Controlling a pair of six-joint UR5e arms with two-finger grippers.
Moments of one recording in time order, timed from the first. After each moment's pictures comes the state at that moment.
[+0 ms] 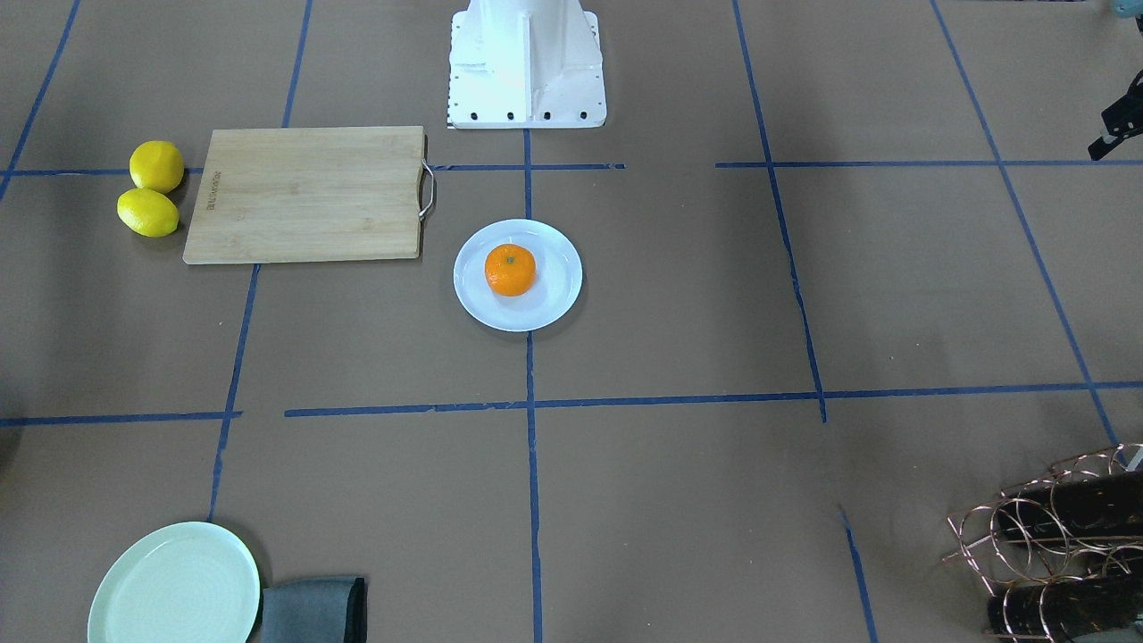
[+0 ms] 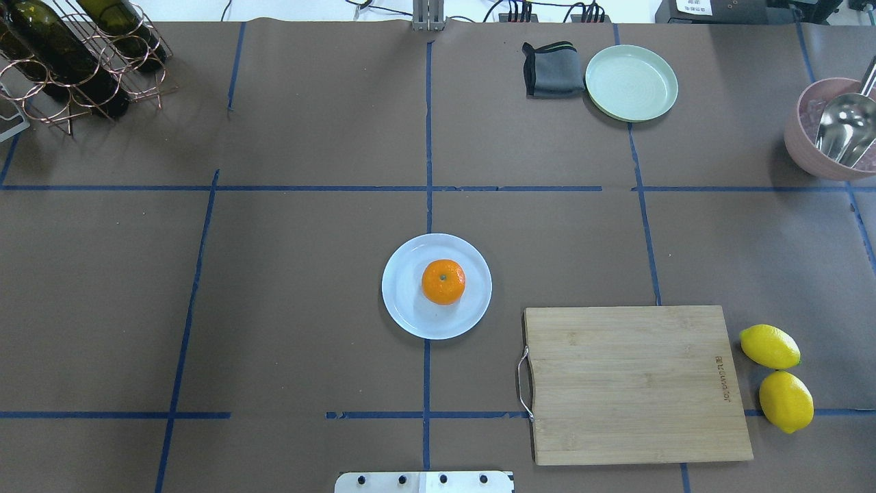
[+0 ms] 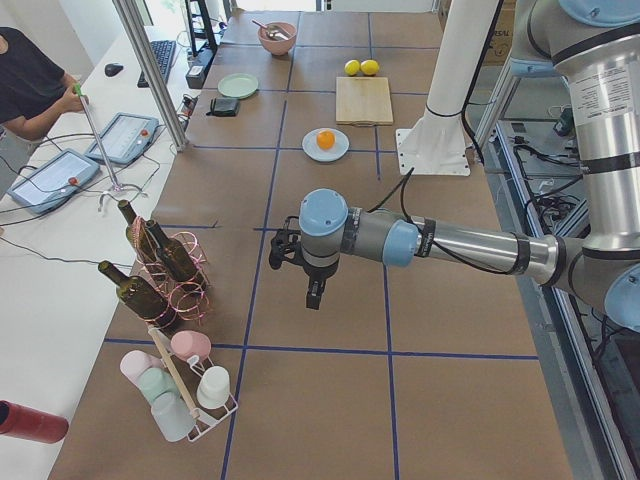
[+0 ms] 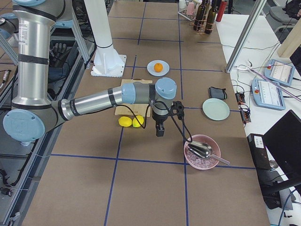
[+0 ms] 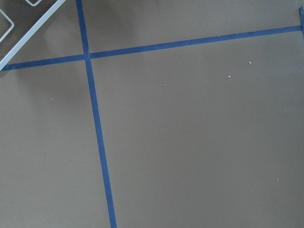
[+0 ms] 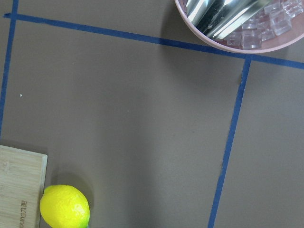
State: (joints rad) left arm -1.46 -1.31 -1.97 -1.64 -2.43 -0.06; right arm 1.46 -1.68 1.98 -1.84 2.38 -0.08
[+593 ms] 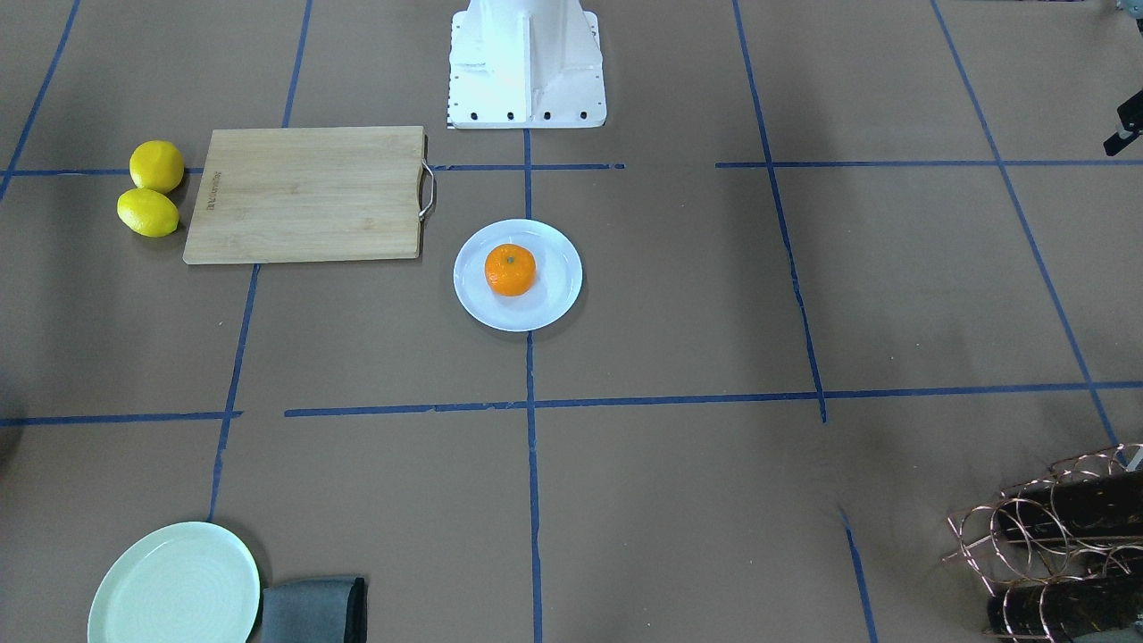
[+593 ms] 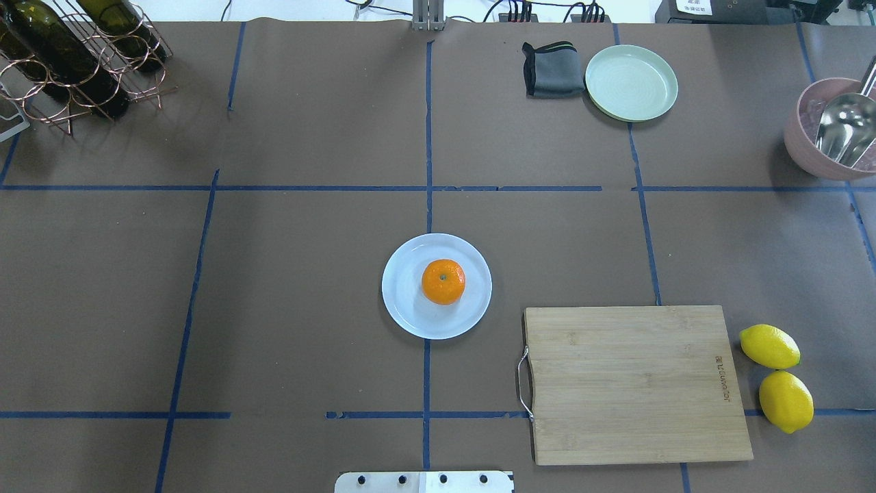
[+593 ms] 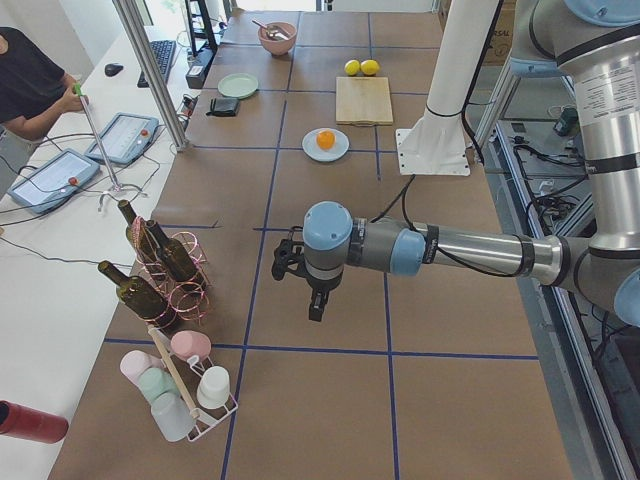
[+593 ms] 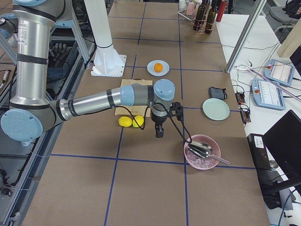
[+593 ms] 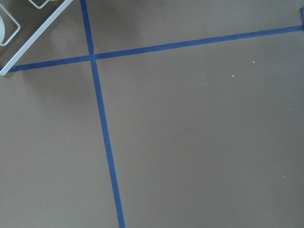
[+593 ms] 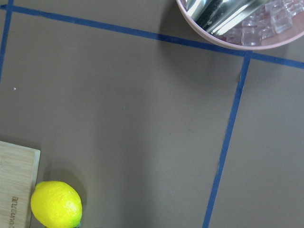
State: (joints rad) left arm -1.53 -1.28 -1.92 -1.63 -2.44 0.09; right arm 1.45 -1.72 1.97 -1.80 2.38 -0.09
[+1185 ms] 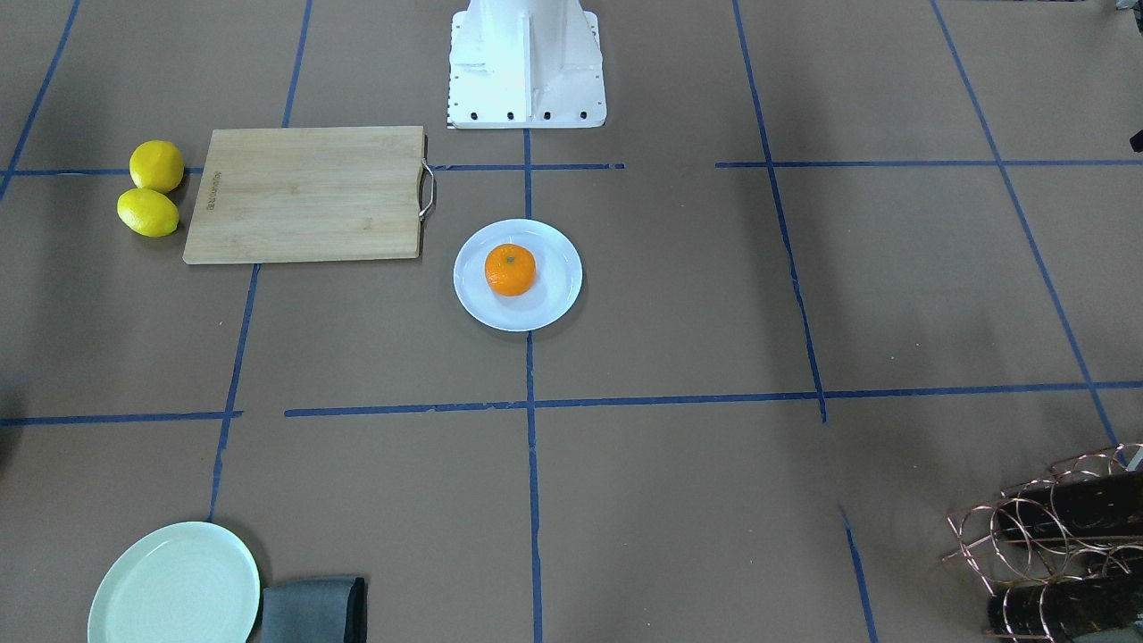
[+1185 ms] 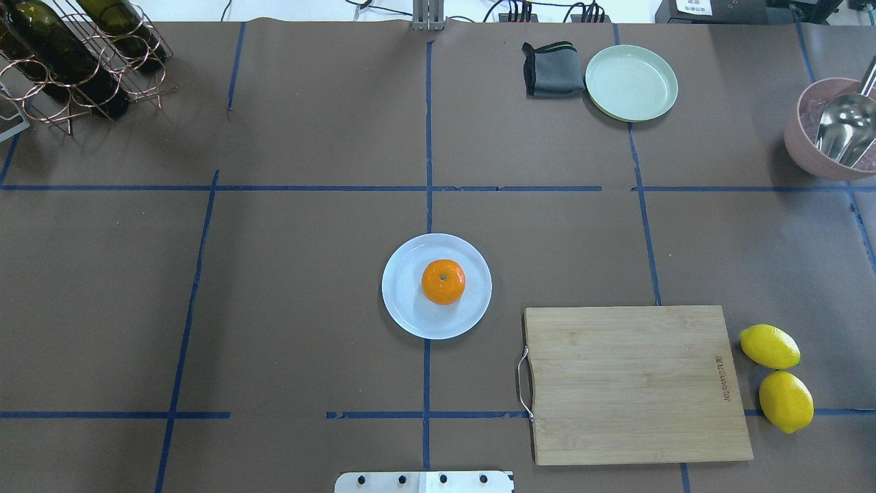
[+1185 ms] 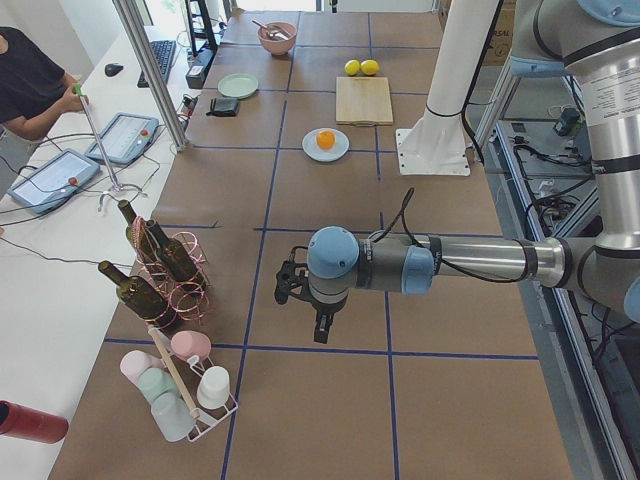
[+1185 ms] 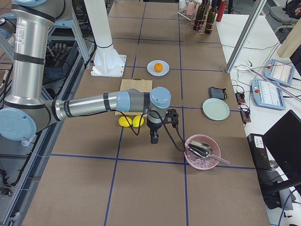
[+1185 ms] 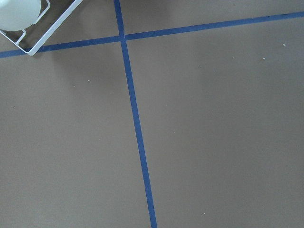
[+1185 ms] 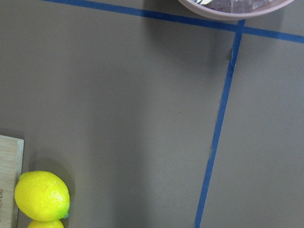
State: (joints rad) left arm -1.58 -1.29 -1.88 -1.62 -2.46 0.10; right arm 1.45 -1.75 1.95 -1.78 2.38 -0.08
